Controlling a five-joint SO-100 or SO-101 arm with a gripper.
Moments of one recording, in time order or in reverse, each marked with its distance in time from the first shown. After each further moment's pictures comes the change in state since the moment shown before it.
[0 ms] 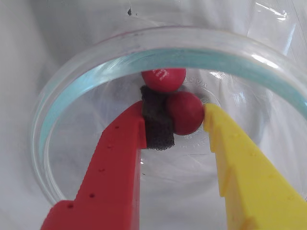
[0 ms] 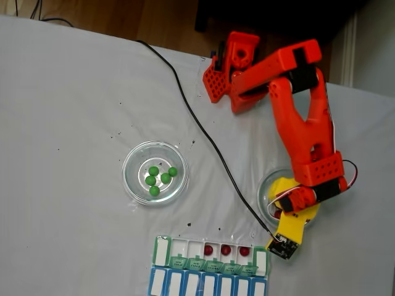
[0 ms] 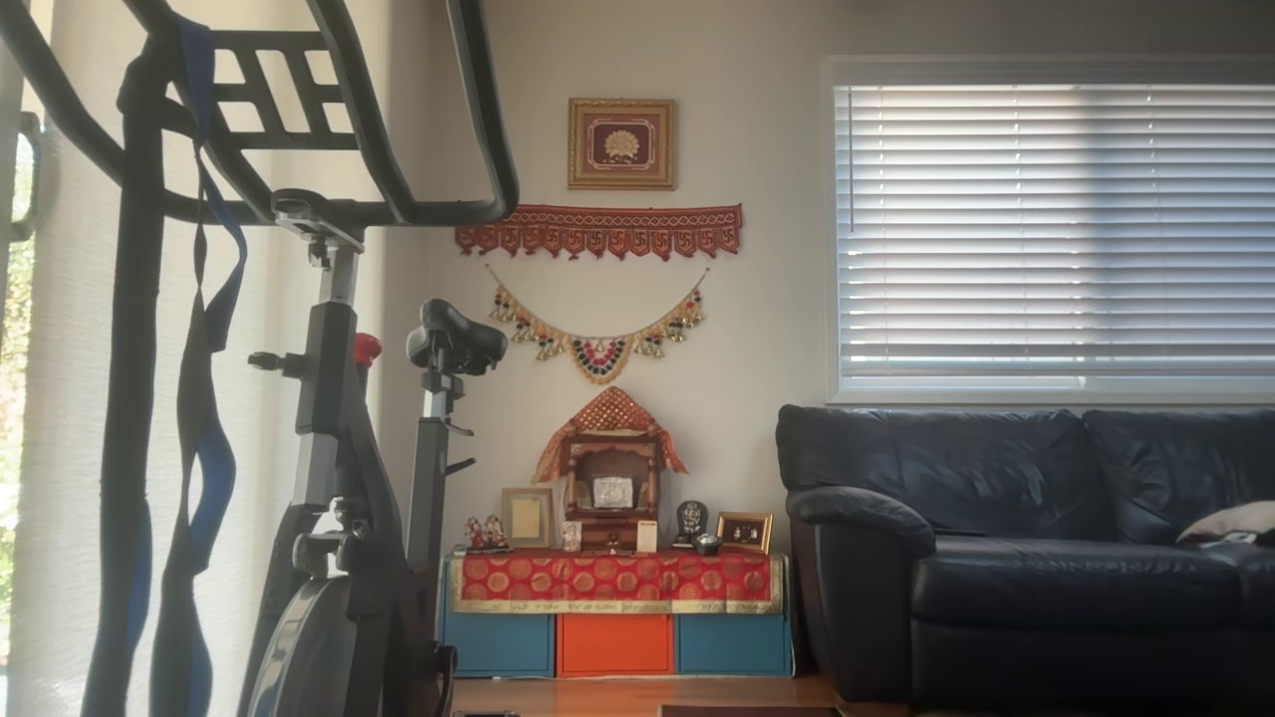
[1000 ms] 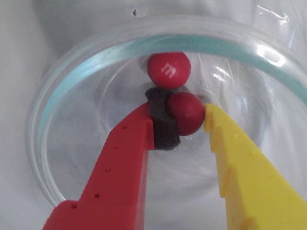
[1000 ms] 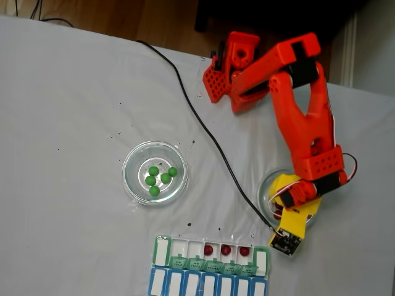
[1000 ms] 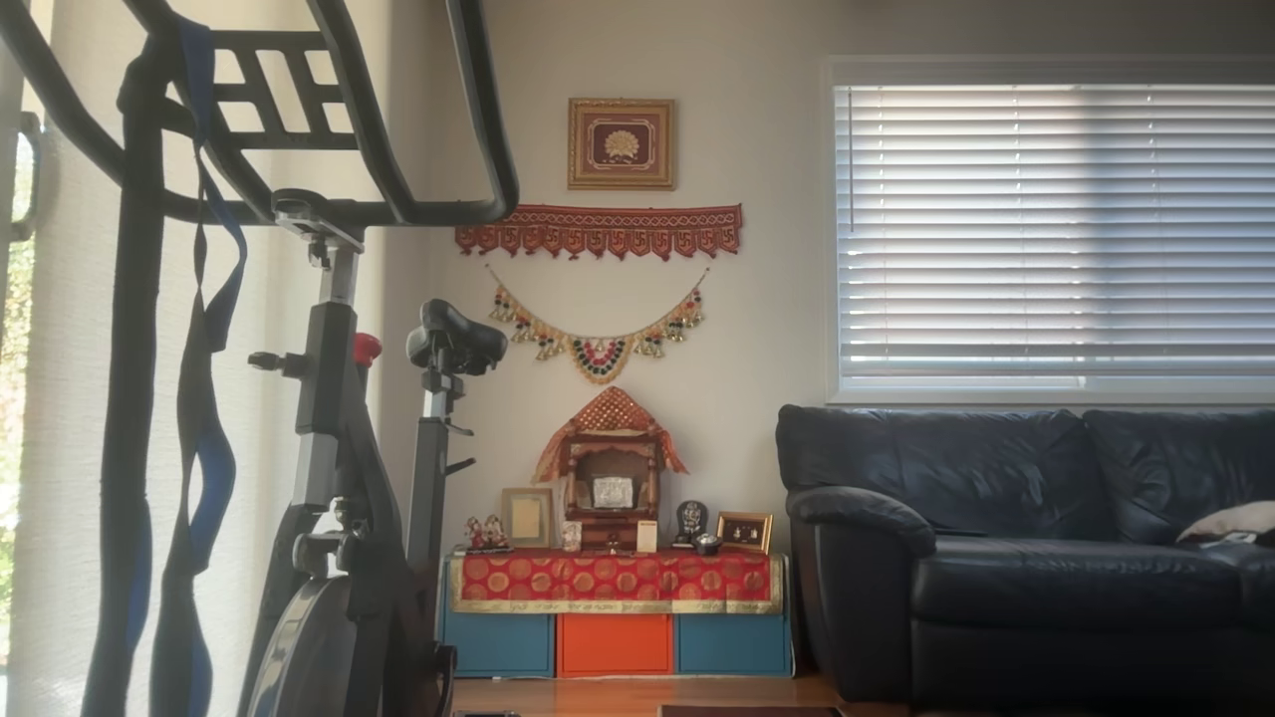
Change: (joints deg) arm -1.8 3.5 5.1 -2.0 0.3
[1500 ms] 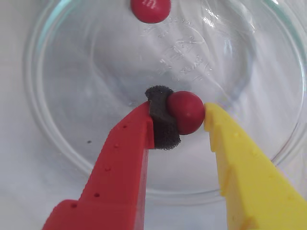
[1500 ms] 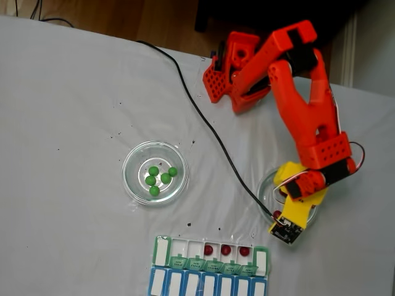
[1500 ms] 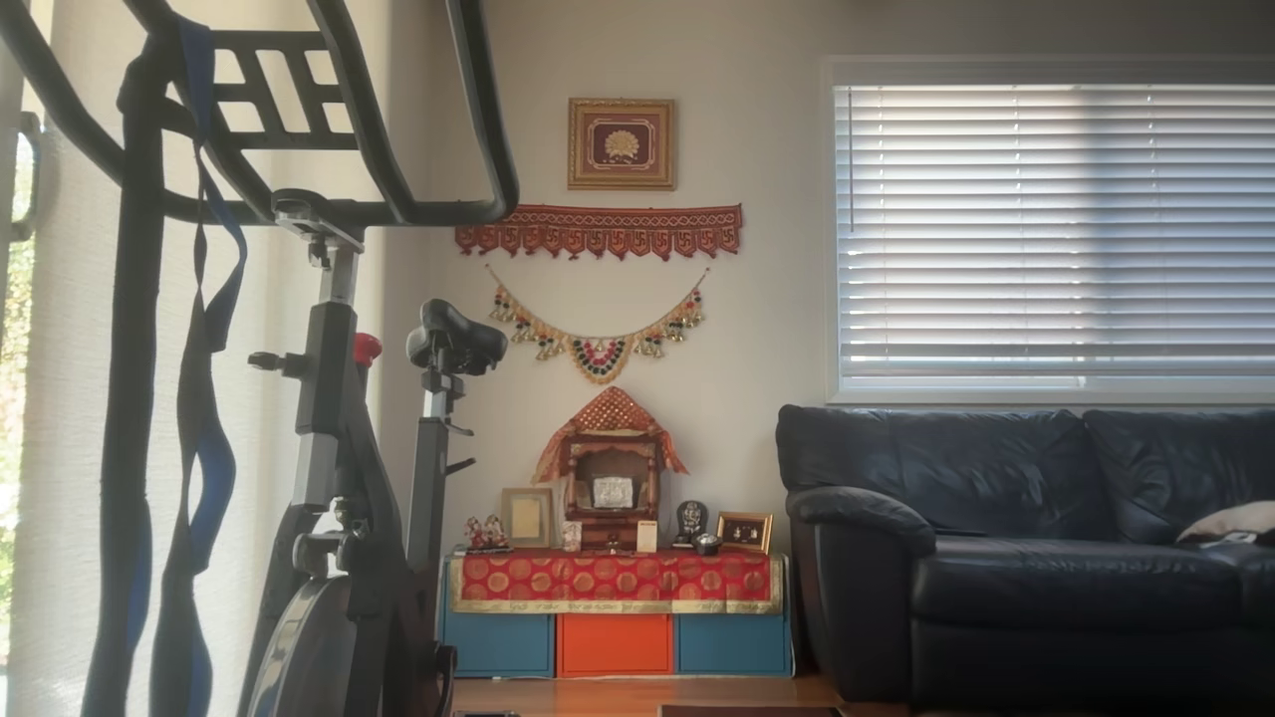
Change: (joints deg) arm -0.5 9.3 -0.3 8.6 7.8
